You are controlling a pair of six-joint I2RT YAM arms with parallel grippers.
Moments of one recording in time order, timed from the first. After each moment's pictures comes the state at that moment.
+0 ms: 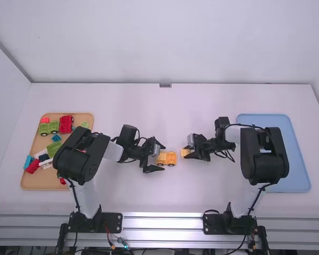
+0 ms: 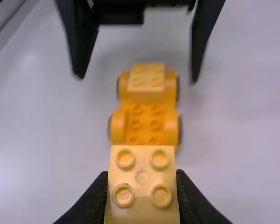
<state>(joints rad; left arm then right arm) -0.30 1.94 0.65 0.34 1.08 0.89 0.08 1.91 0.92 -0.60 -1.04 -1.61</state>
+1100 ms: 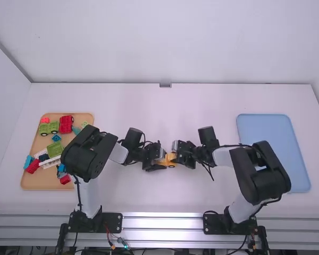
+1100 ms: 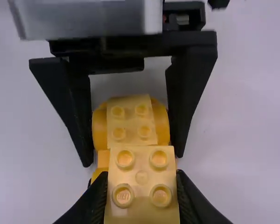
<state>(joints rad) -0.36 1.99 0.65 0.39 0.90 0.89 0.31 1.77 0.59 0.12 -0.87 -0.96</state>
